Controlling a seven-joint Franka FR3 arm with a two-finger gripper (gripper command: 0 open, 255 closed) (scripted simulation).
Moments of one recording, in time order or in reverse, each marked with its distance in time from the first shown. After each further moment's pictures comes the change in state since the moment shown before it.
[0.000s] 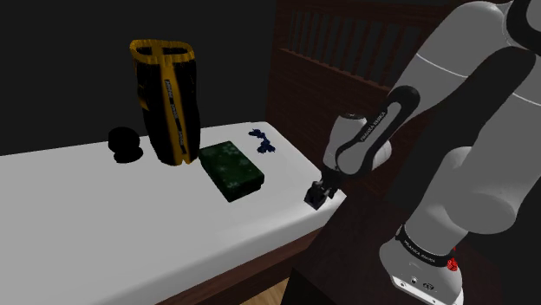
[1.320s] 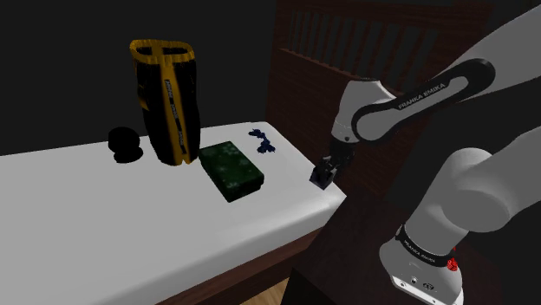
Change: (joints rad) arm -0.089 -0.440 0.054 0.029 -0.142 -0.465 0.107
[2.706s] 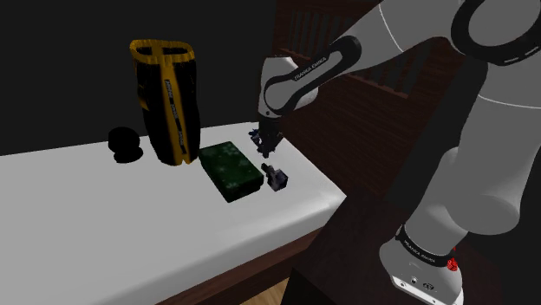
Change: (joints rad) arm 0.143 0.673 0.083 0.767 0.139 -0.093 0.103
